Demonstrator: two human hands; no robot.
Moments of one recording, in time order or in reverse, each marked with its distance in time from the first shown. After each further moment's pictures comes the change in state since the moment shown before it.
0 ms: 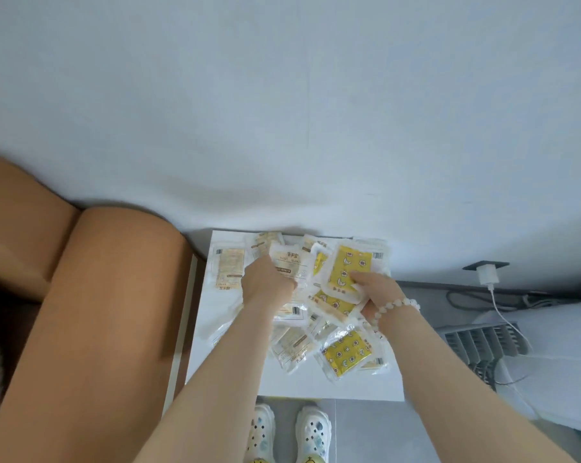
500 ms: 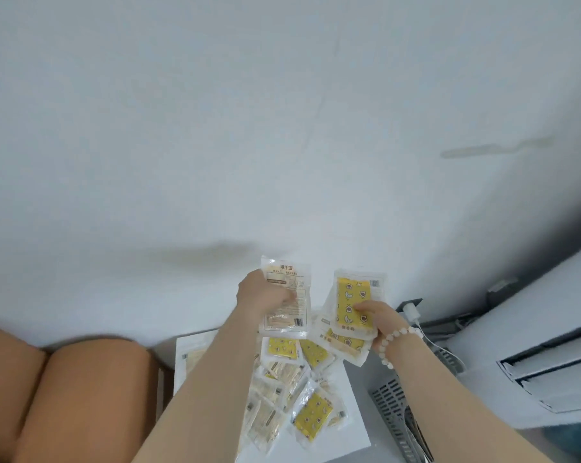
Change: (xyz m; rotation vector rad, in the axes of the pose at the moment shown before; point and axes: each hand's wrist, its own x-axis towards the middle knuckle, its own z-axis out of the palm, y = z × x) left_hand -0.097 0.153 -0.074 -0.104 -0.150 0.312; right_hand -0.130 -0.076 -0.098 0.204 0.033 -0.170
